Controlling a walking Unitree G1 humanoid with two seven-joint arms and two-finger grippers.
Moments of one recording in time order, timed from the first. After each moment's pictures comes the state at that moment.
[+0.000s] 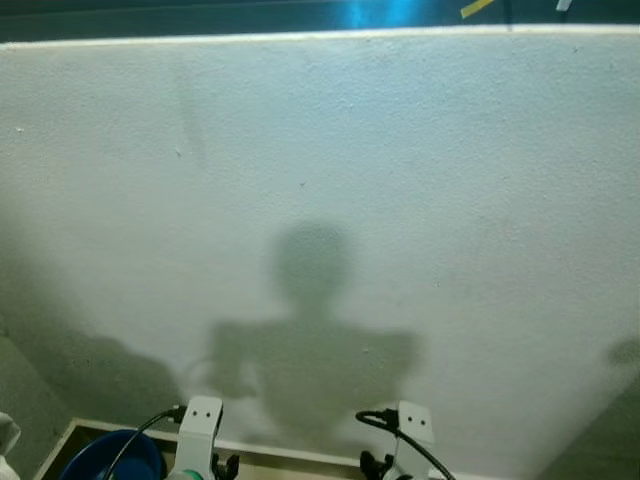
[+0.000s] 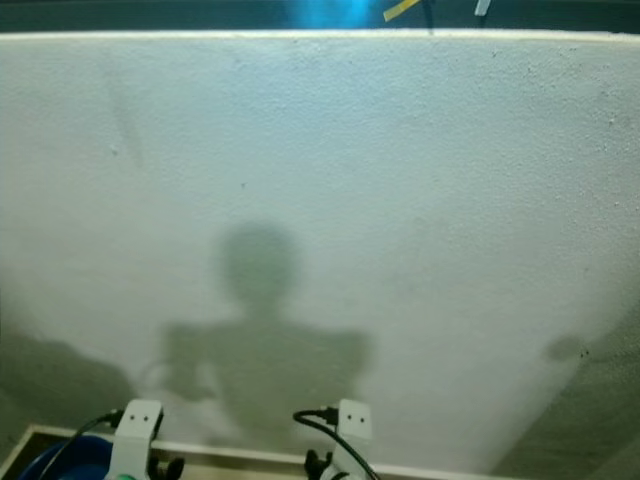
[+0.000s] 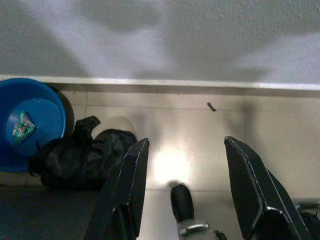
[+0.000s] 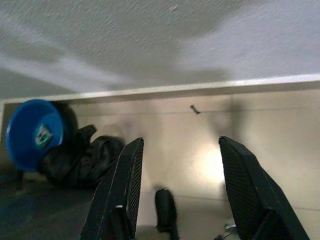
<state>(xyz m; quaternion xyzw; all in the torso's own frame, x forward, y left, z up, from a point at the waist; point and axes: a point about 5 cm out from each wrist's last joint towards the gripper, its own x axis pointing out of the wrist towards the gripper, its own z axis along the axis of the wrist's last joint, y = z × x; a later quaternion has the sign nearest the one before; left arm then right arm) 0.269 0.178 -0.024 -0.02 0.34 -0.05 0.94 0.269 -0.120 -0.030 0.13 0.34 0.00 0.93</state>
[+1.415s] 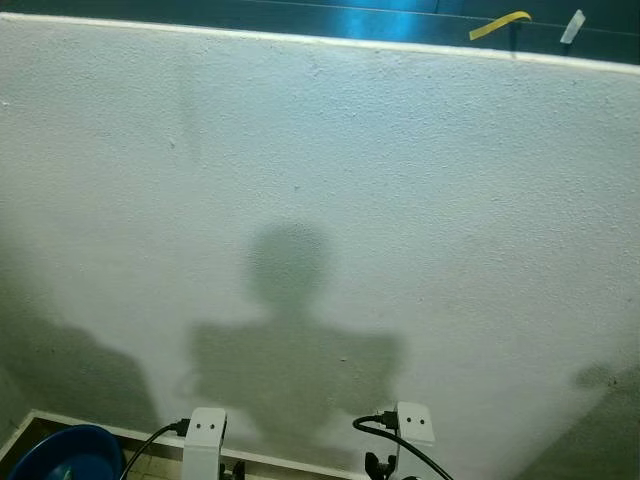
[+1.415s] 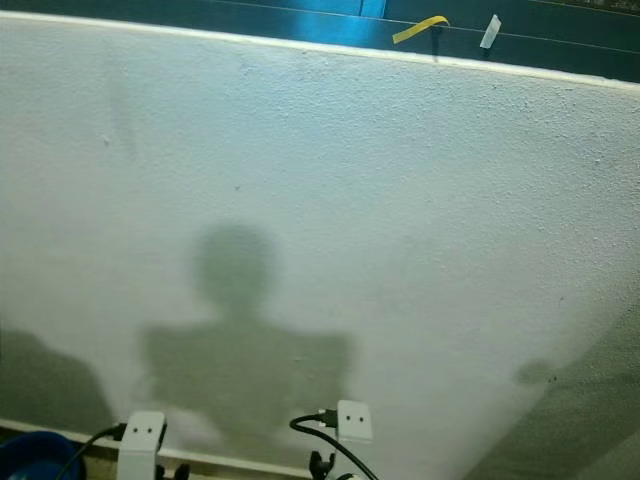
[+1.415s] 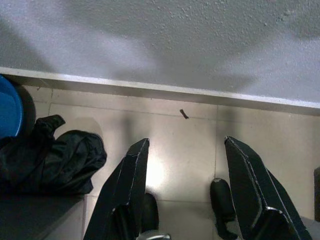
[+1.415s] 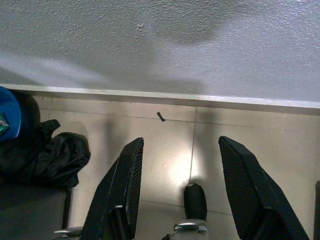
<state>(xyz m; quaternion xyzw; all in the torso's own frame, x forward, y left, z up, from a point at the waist) 0.255 0.164 -0.039 -0.03 0.33 -0.02 0.94 0.267 -0.125 -0.033 0.08 0.34 0.02 0.94</state>
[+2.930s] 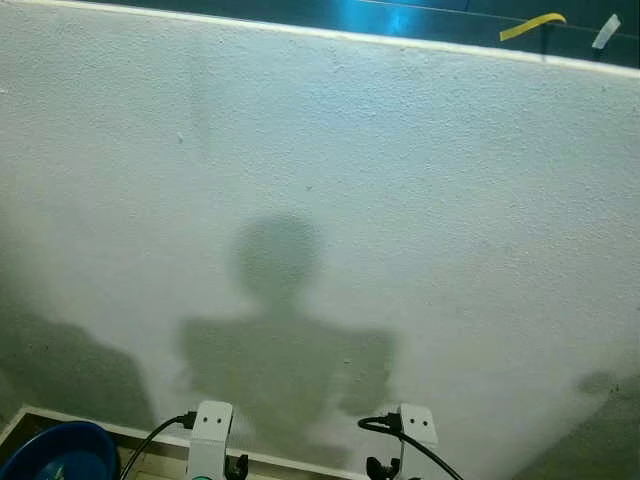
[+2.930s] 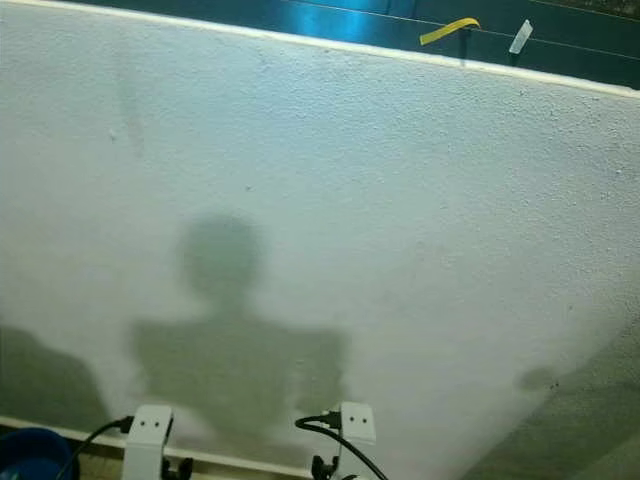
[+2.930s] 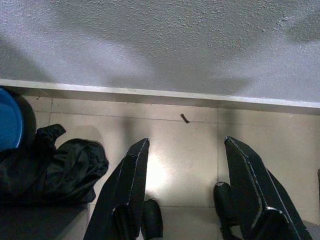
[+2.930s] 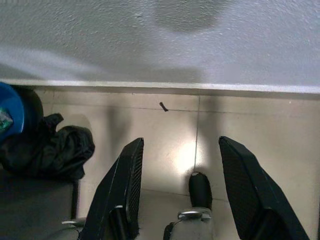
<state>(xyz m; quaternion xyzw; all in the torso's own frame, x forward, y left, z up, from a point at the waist) 0.262 0.158 -0.034 0.00 0.33 -0.03 0.94 0.265 -0.131 -0.036 0.12 0.36 0.02 0.92</state>
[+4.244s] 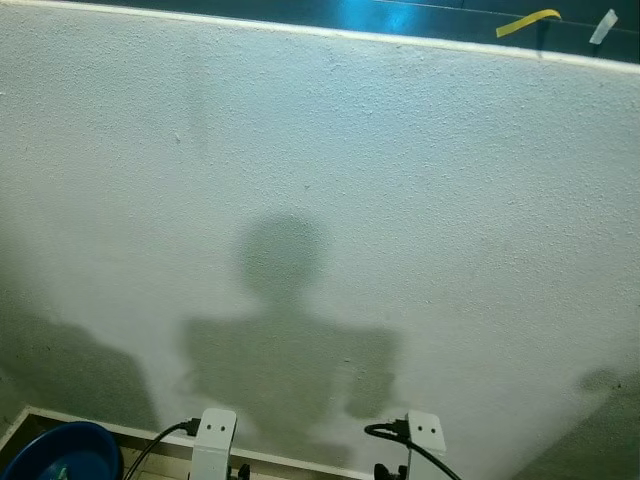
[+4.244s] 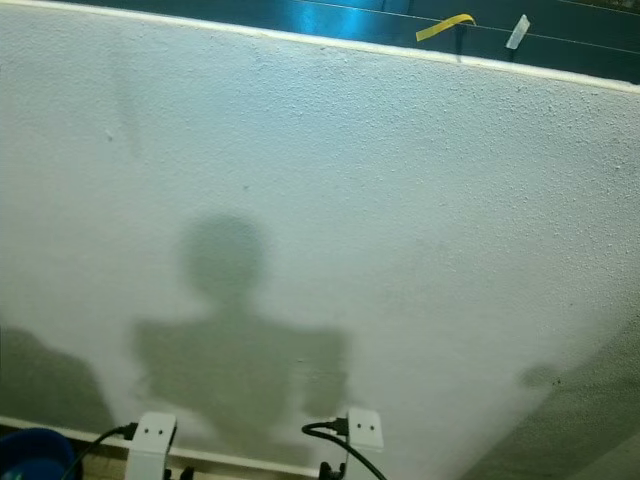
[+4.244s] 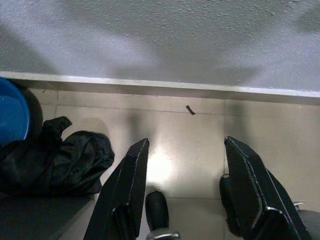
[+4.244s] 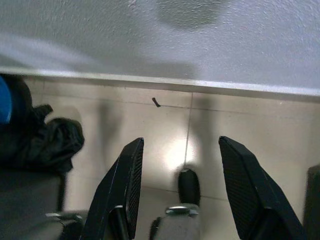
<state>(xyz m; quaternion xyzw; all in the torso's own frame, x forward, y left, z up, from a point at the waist) 0.254 0.157 -0.040 0.01 0.34 -0.03 0.94 0.260 -0.135 -0.040 0.07 0.36 0.03 0.93</state>
